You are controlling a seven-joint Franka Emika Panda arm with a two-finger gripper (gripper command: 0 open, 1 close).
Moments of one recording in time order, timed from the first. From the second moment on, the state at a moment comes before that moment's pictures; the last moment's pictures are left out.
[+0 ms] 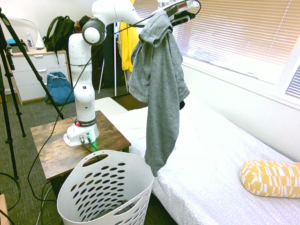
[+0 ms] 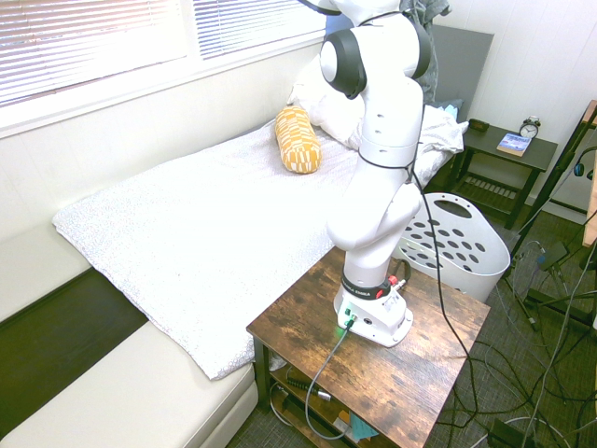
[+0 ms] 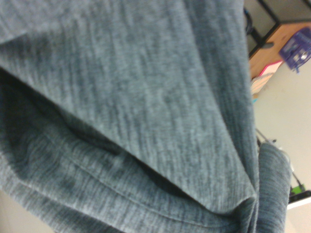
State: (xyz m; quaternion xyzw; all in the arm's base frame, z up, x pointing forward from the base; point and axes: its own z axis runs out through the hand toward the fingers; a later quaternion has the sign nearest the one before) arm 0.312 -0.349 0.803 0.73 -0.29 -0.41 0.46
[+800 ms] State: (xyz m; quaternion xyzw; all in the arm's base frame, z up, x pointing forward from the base) arm 0.216 -0.411 0.456 0.71 -0.27 -0.51 0.40
